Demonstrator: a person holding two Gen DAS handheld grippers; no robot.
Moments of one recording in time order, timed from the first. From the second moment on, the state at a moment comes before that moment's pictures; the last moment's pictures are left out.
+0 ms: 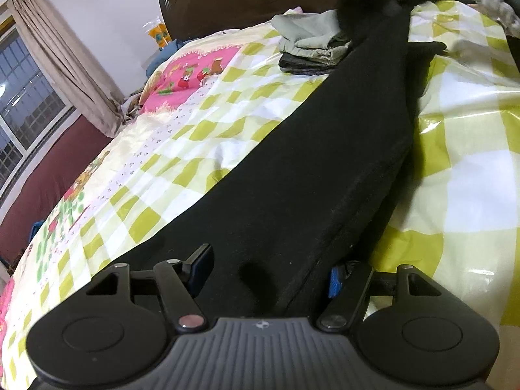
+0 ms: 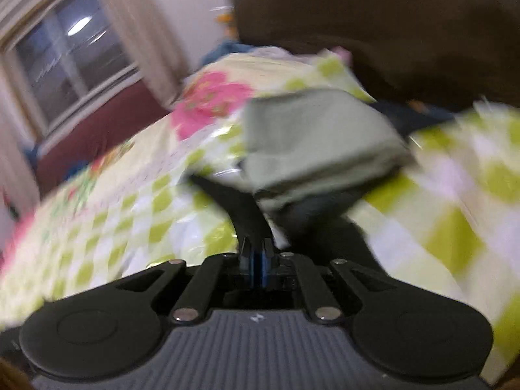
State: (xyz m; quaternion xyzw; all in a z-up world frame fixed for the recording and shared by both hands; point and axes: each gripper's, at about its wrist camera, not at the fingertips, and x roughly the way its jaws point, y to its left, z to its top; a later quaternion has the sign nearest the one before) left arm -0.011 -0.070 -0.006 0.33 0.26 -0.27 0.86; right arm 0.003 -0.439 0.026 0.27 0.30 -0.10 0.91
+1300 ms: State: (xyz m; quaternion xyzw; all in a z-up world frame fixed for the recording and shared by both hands) left arm -0.024 -0.024 -0.010 0.36 0.30 -0.23 0.85; right arm -0.027 -0.452 0.019 0.28 0.30 -0.18 0.89
